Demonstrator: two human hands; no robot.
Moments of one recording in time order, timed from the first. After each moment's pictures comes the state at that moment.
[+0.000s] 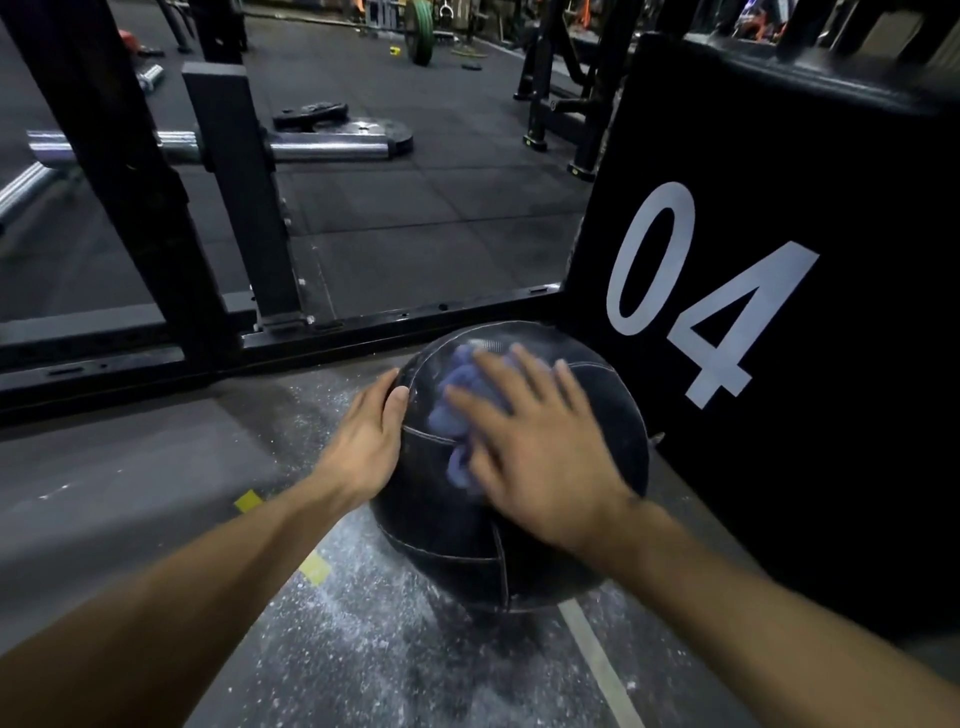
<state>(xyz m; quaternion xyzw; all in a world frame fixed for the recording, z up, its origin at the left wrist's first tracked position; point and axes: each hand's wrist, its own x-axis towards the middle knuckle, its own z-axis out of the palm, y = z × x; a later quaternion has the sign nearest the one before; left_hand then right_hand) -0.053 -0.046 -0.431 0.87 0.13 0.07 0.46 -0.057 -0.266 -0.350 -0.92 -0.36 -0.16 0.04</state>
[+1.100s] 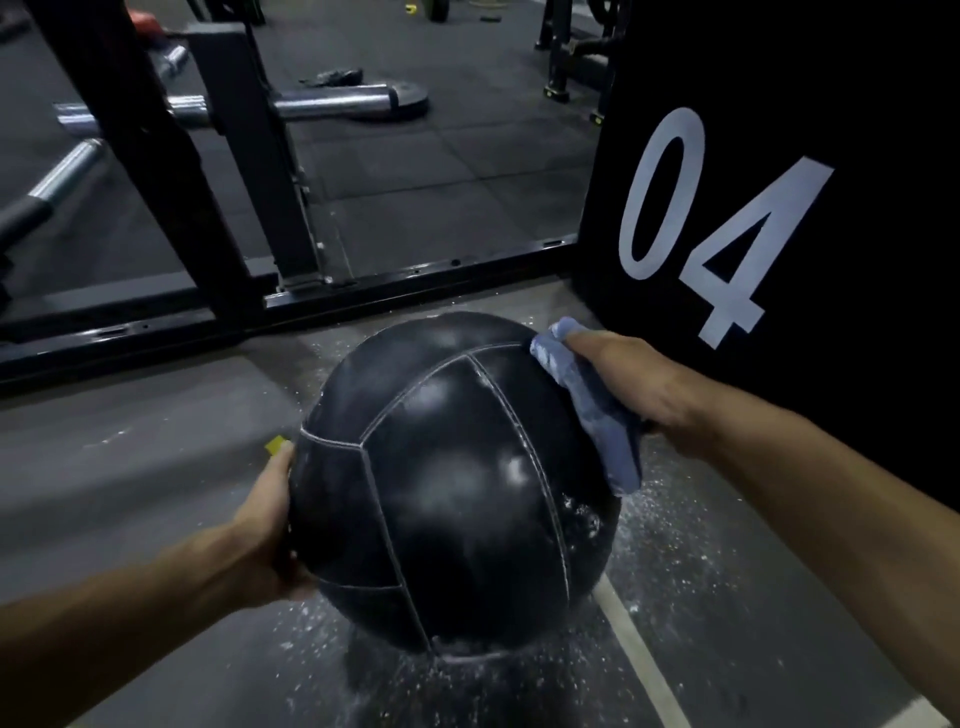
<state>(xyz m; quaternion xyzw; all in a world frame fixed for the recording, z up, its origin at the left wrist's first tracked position) -0.195 -0.037 -0.445 0.49 0.48 -0.10 0.72 -0.032 -0.342 -0.333 -0.86 -0.03 0.22 0.46</state>
